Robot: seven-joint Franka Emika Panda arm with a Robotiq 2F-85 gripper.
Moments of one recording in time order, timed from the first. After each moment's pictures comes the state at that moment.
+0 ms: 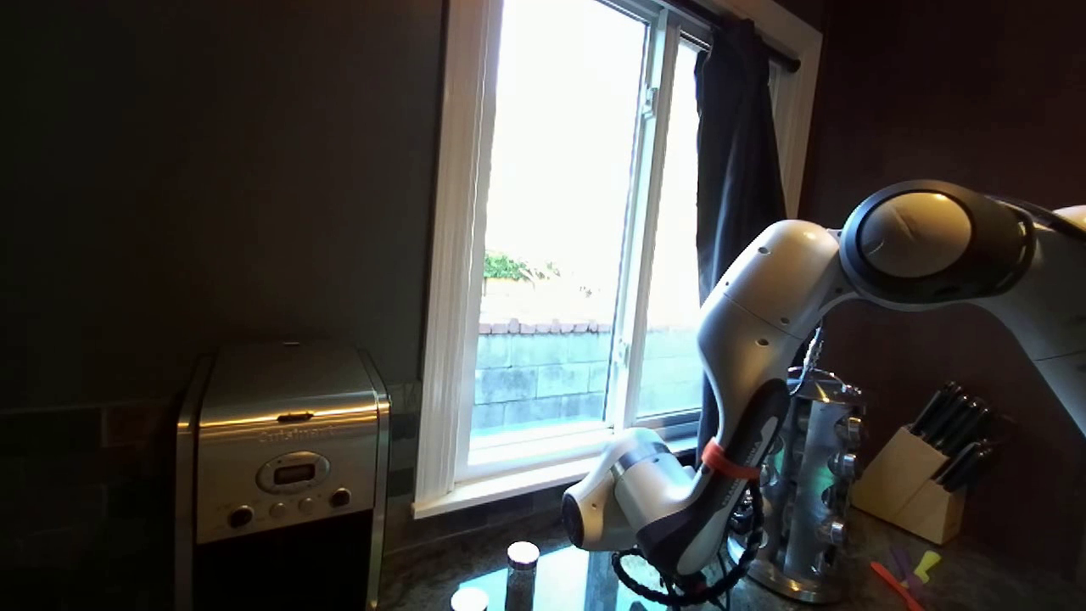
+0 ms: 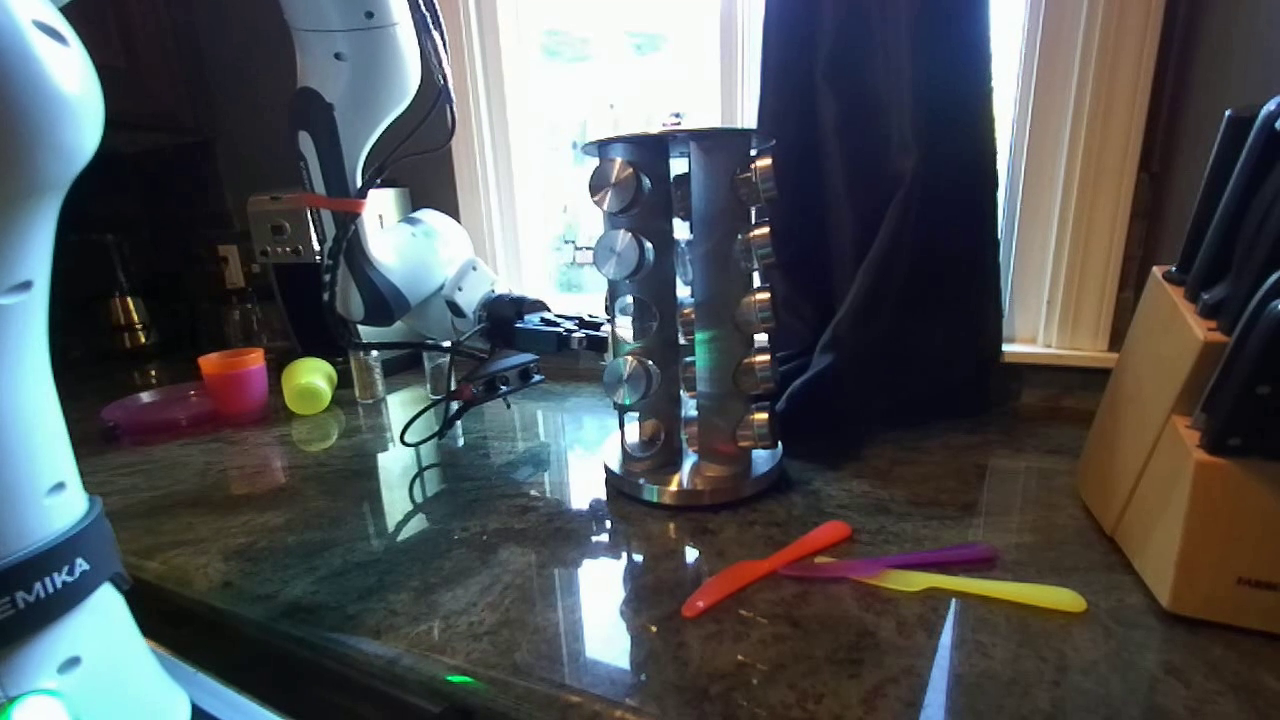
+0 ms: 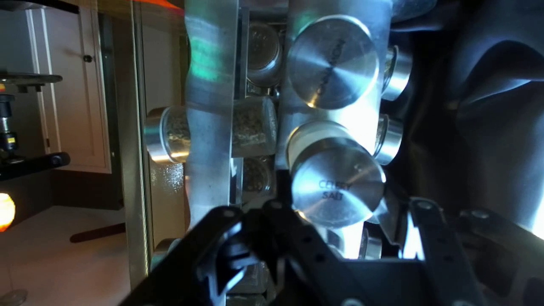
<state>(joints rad) 0.21 0.57 0.15 -2.09 -1.22 1.40 2.71</state>
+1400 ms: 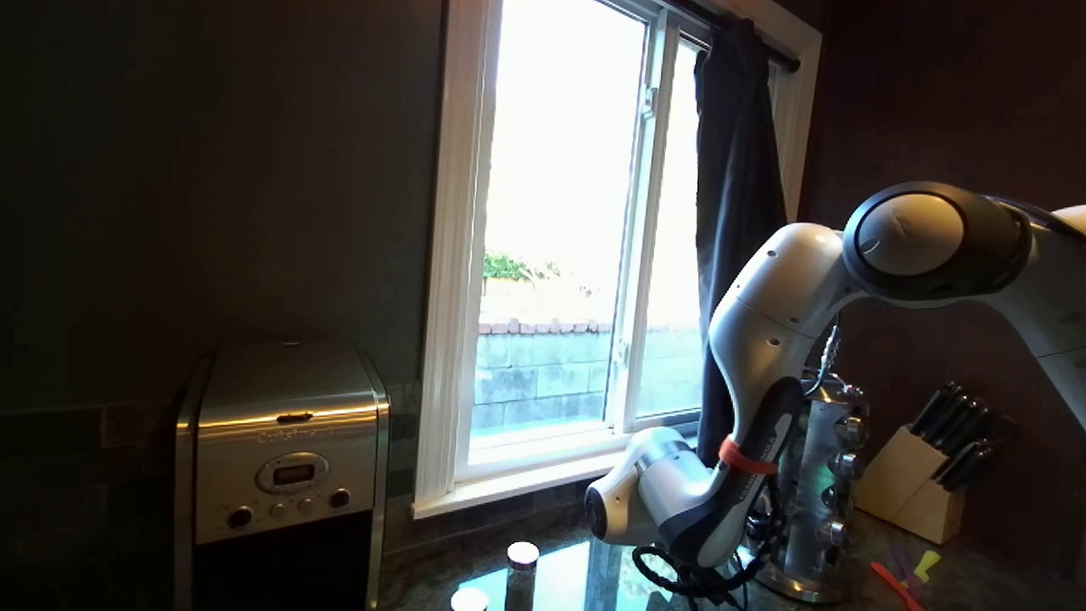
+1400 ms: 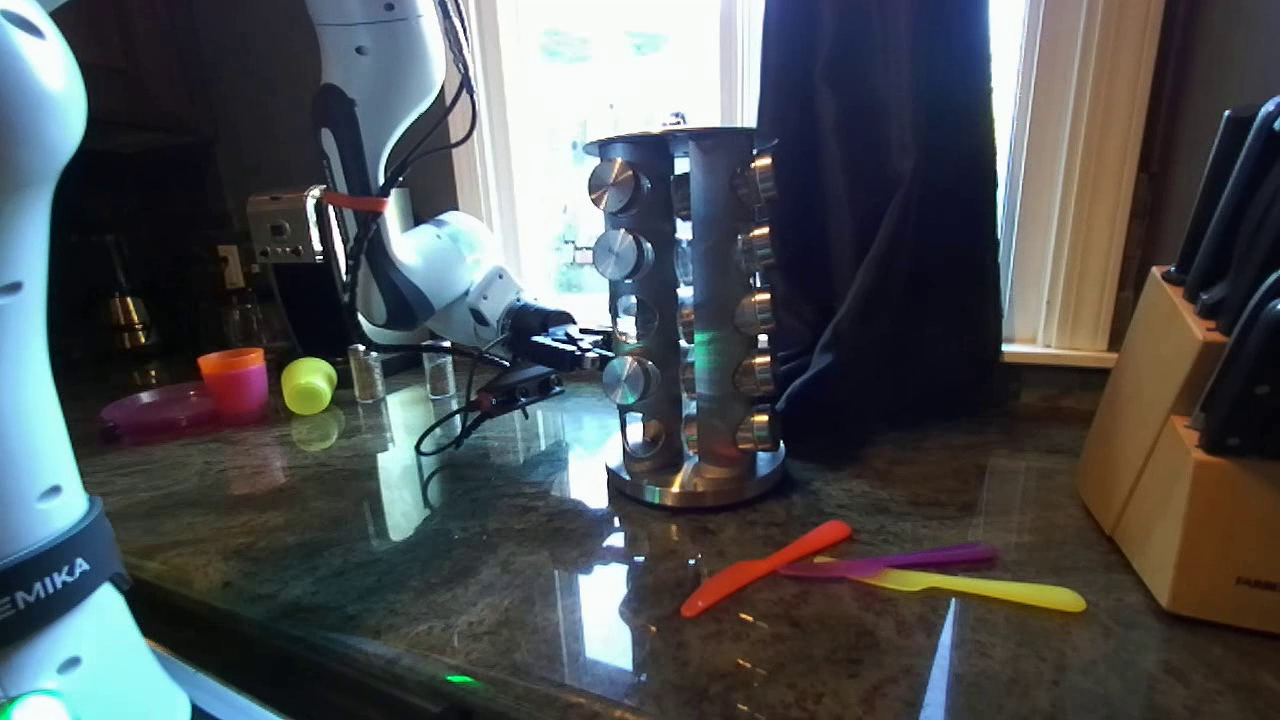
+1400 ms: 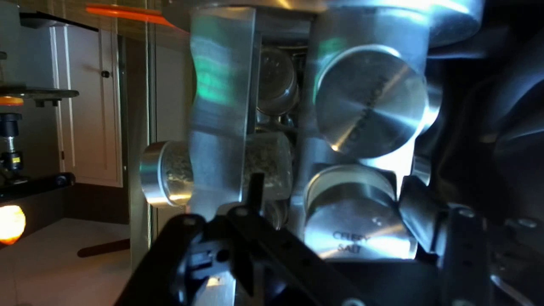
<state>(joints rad) 0.14 0.55 0.13 -2.13 -1.23 1.49 2.71</state>
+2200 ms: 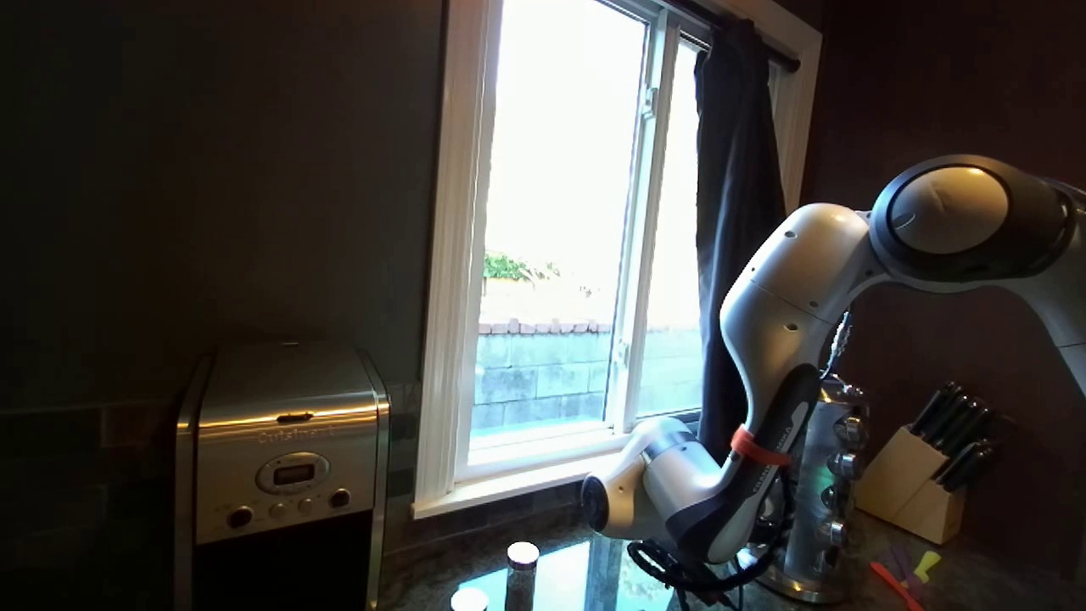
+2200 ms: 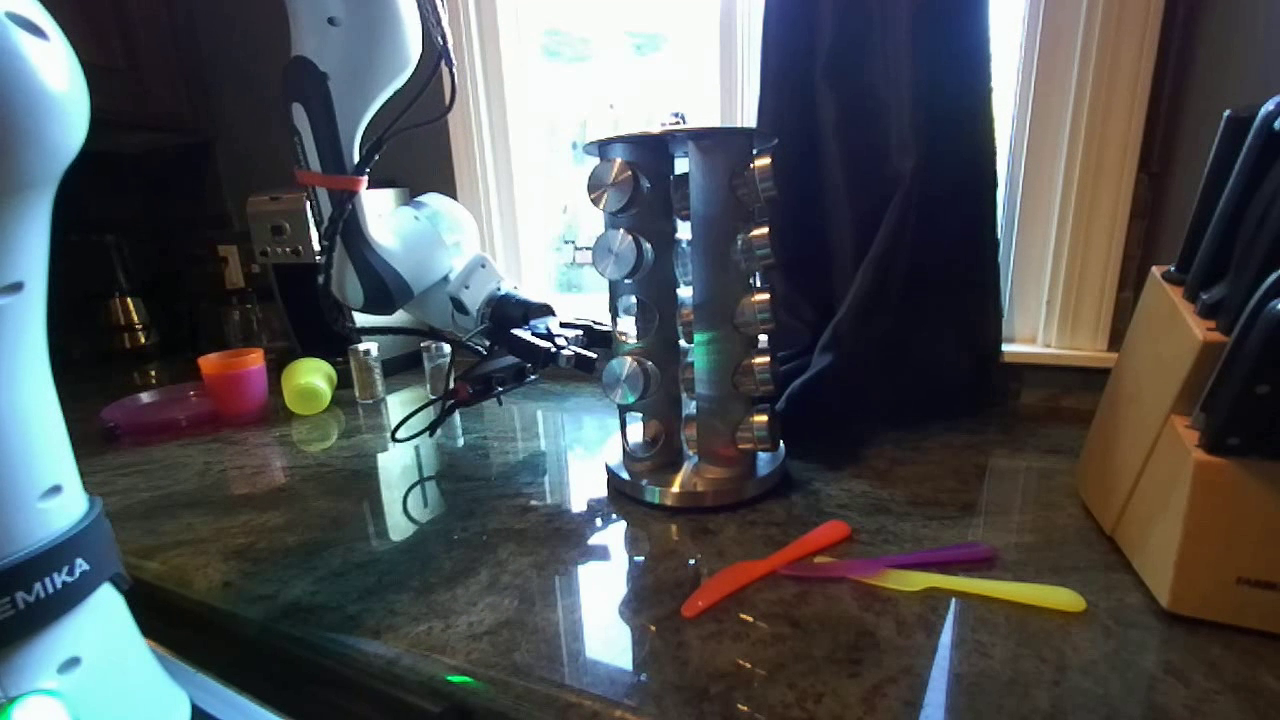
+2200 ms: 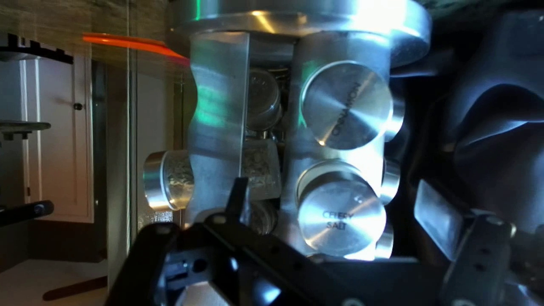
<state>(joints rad) 0.15 0.47 0.16 -2.20 -1.23 1.58 2.71</state>
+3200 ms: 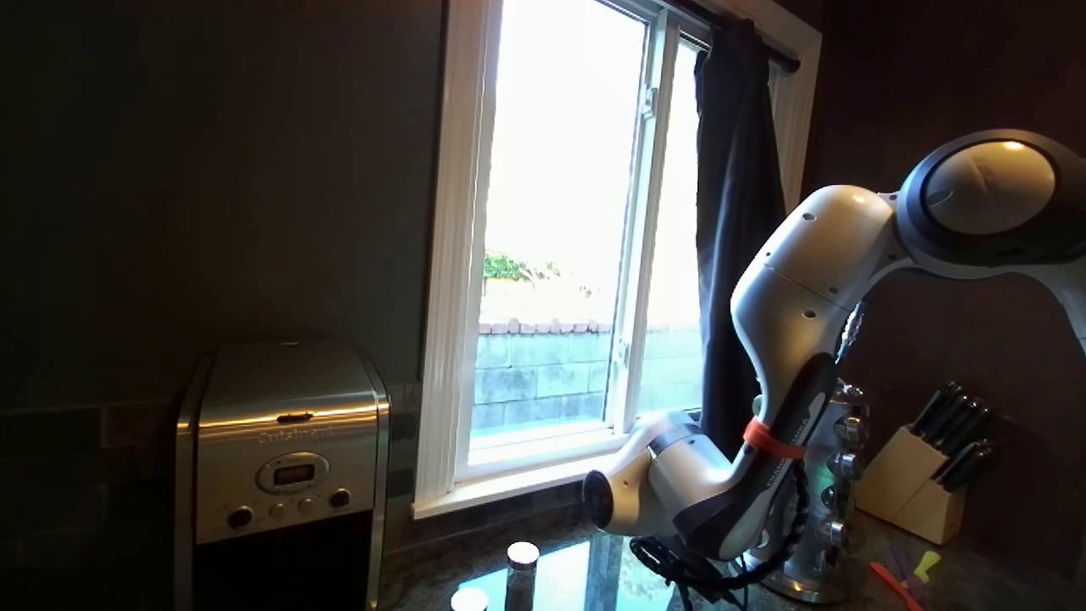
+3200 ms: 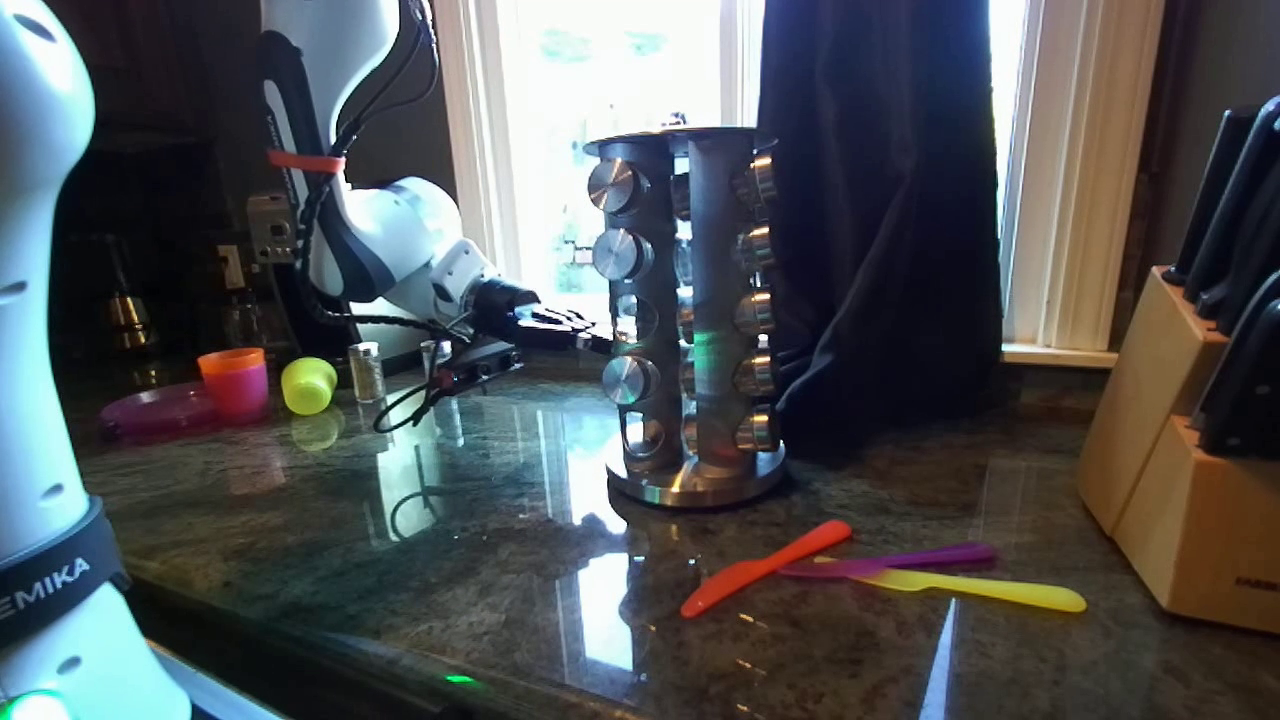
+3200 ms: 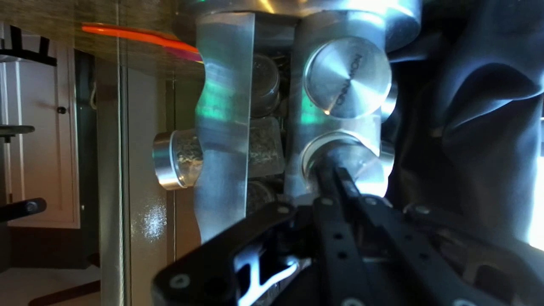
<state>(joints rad) 0.17 0.40 0.18 -2.25 -1.23 1.59 2.71</state>
